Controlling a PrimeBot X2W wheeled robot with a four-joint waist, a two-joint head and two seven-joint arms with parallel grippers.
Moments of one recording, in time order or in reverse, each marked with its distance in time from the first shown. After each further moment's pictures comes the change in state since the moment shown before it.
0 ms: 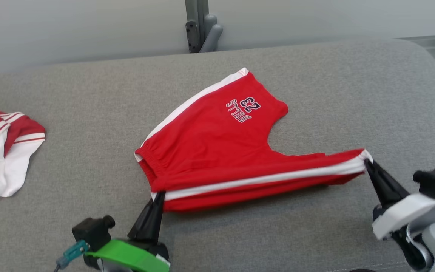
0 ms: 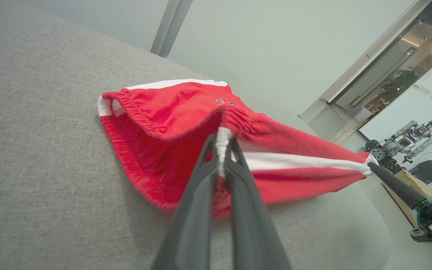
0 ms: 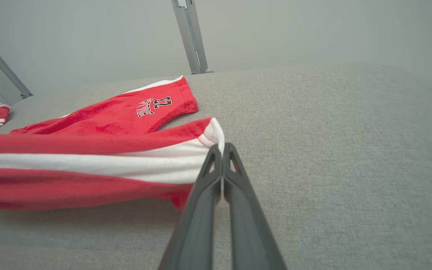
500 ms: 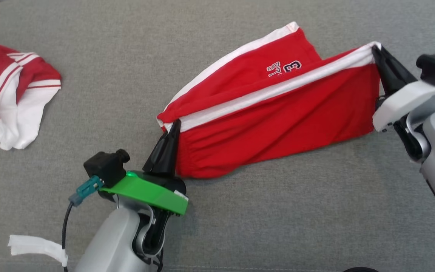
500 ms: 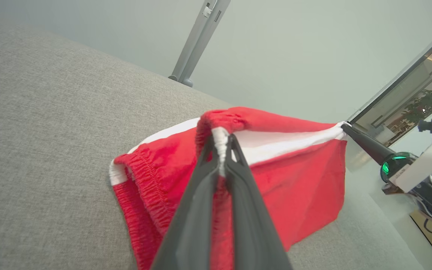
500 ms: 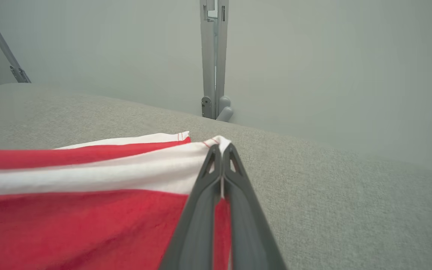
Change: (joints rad) left arm -0.302 -0.094 -0.011 0.044 0.043 0.000 0.000; right arm -0.589 0.020 0.085 0.298 -0.127 -0.001 0.011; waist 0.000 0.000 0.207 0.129
